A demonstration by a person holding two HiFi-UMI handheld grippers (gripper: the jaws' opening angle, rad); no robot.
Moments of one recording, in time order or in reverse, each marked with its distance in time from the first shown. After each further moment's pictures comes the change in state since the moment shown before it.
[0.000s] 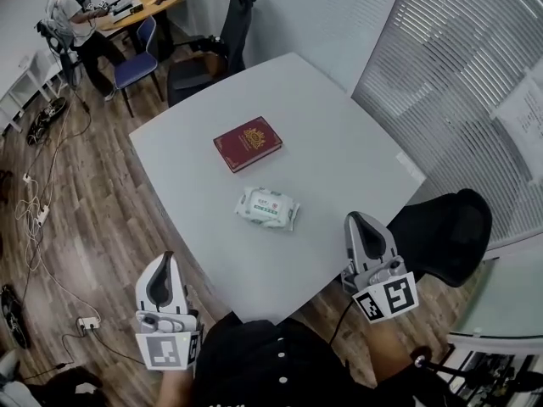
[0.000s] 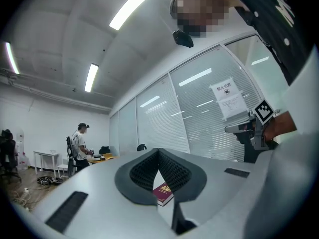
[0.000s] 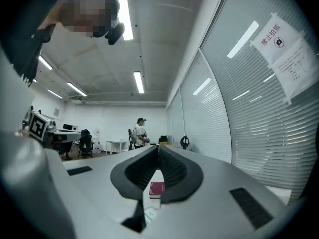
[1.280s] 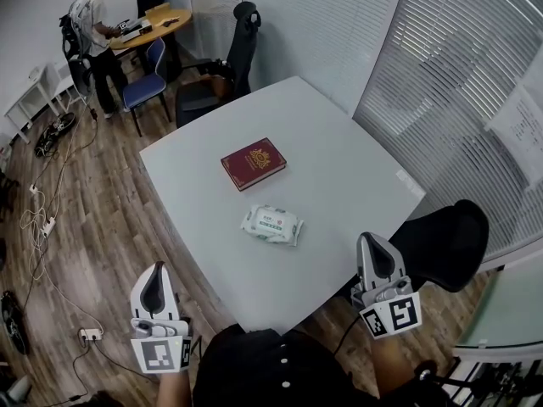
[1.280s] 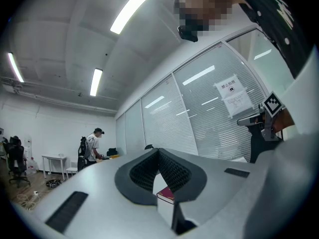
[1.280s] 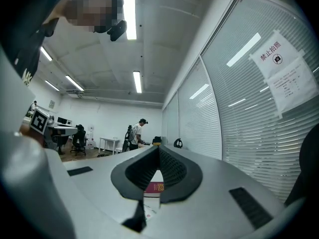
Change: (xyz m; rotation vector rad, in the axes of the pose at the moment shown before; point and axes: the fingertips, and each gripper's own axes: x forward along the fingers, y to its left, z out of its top) left arm -0.025 0.030 0.000 -0.020 0.031 0.091; right arm -0.033 -0.003 0.014 -0.063 -0.019 -0.064
